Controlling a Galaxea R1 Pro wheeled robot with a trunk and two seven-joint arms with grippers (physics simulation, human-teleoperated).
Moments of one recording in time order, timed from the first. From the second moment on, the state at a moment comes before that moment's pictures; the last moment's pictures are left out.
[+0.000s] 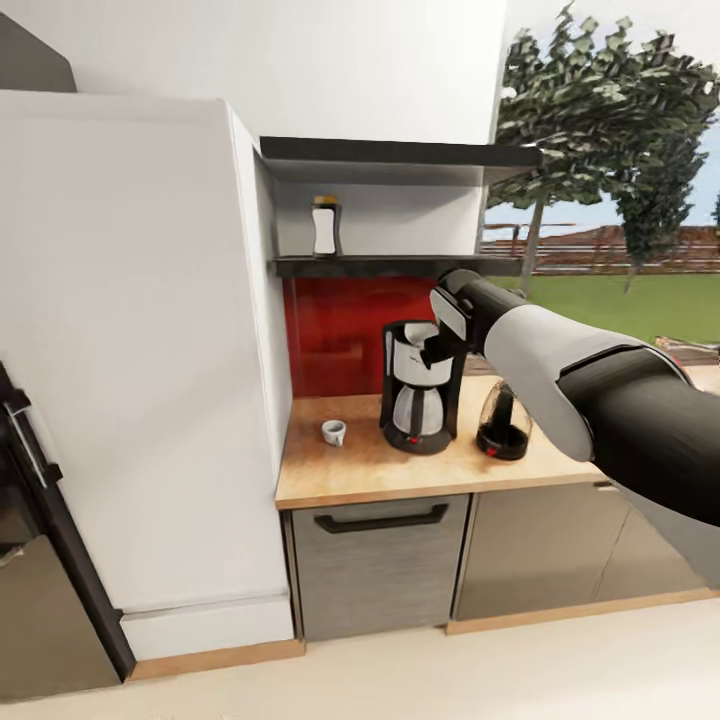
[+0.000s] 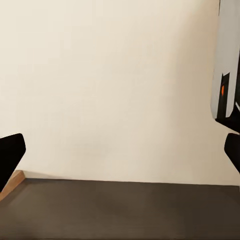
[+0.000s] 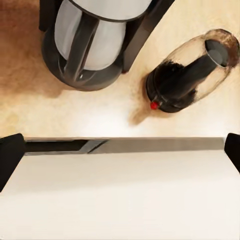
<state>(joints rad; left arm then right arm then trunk) 0.10 0.21 0.22 0.00 -0.29 -0.14 0.10 -1.74 0.17 0.39 -0.03 -0.19 1.04 -0.14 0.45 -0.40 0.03</state>
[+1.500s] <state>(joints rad) 0.08 0.19 0.23 -0.02 -0.29 -0.16 0.10 -0.66 0.14 0.38 -0.03 -0.20 -0.29 -0.44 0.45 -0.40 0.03</state>
